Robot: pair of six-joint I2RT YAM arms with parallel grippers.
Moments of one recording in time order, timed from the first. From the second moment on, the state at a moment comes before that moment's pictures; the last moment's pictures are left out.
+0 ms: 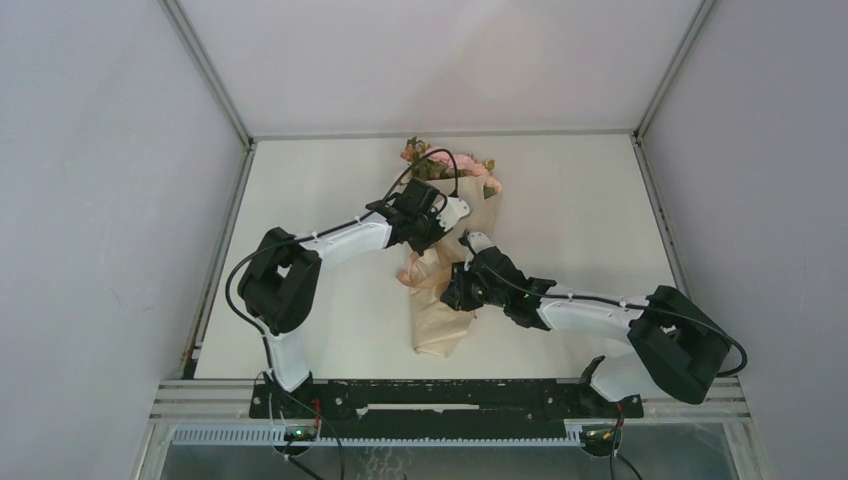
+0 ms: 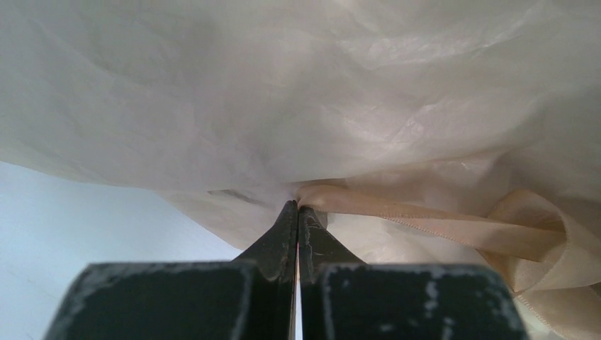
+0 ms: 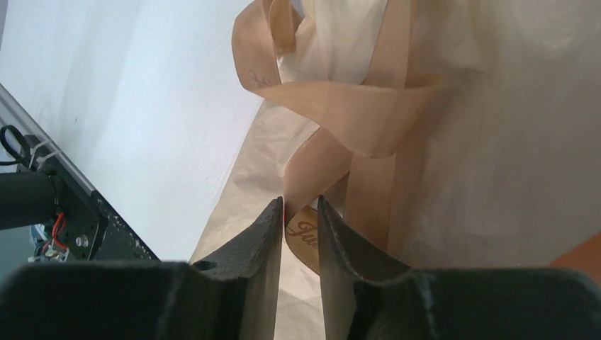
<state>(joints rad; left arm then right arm) -0.67 1.86 1.31 -0.38 0.08 0.39 0.85 1.38 0.60 0.13 -0.09 0.59</state>
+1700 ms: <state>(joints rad) -0.39 1.61 0.97 -0.52 -0.08 0.57 -0.22 1.00 0.31 -0.13 -0.73 0.52</state>
